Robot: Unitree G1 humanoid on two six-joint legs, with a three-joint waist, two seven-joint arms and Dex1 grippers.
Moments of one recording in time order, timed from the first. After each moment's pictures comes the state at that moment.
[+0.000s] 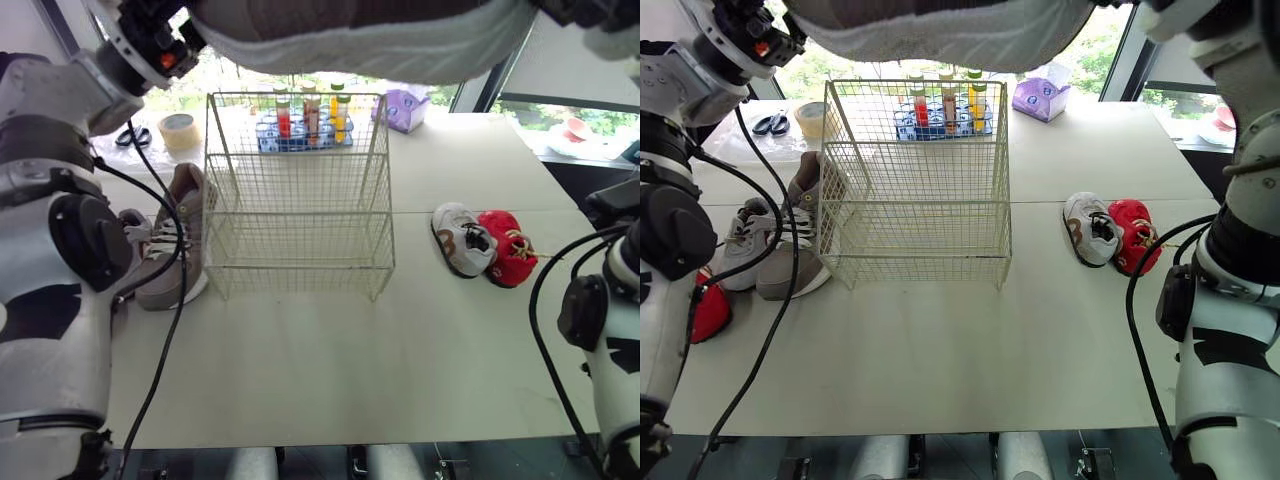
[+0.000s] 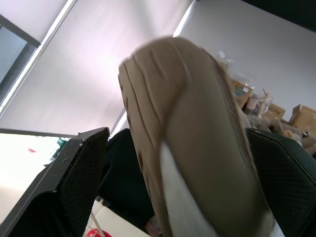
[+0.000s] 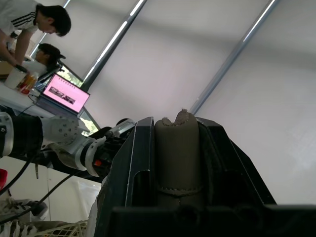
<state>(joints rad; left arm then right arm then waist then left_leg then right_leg) -1.64 0.64 0.40 1.20 -0.60 0.88 -1.27 -1.23 -0.72 -0.20 -0.35 0.77 0.58 0.70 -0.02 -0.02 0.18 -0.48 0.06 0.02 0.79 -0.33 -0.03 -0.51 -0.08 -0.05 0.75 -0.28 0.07</state>
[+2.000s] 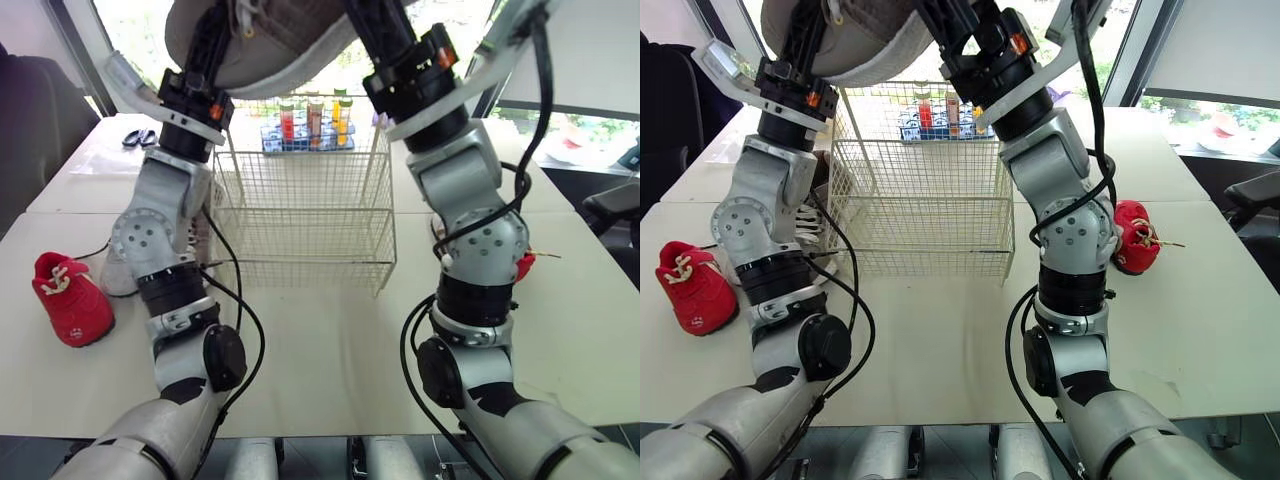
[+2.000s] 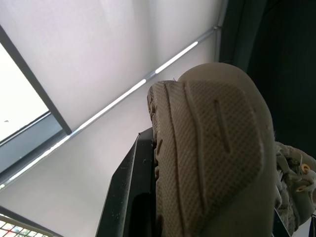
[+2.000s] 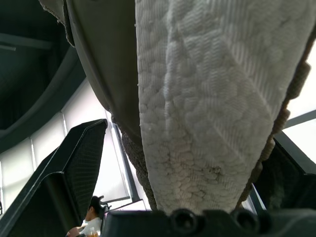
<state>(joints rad) -0.99 0.08 0.58 0.08 -1.33 0.70 -0.24 -1.00 -0.04 -0.17 -0.20 1.00 0.47 0.23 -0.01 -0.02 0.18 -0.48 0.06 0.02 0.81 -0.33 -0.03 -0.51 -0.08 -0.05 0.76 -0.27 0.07</state>
